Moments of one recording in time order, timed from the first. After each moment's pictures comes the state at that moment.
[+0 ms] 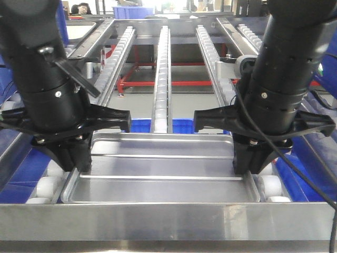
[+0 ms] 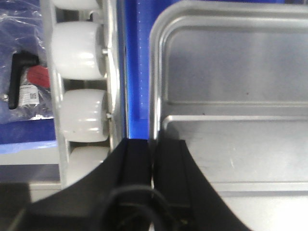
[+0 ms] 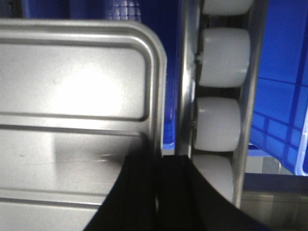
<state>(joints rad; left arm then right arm) -0.65 1.74 -1.06 0.24 0.64 -0.69 0.48 1.73 -1.01 -0.16 0.57 0.70</state>
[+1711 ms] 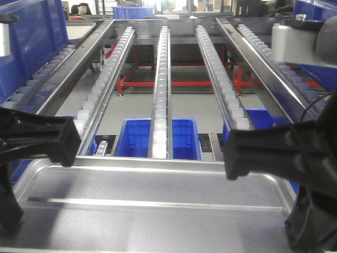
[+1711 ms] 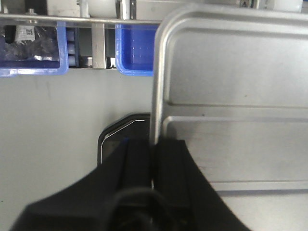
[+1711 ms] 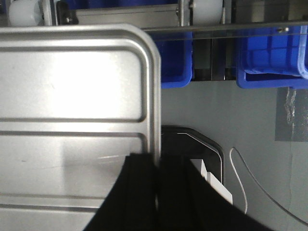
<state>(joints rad) -1.11 1.24 -0.73 0.31 0.88 -1.18 1.01 1.23 -0.64 -0.37 0.76 1.39</state>
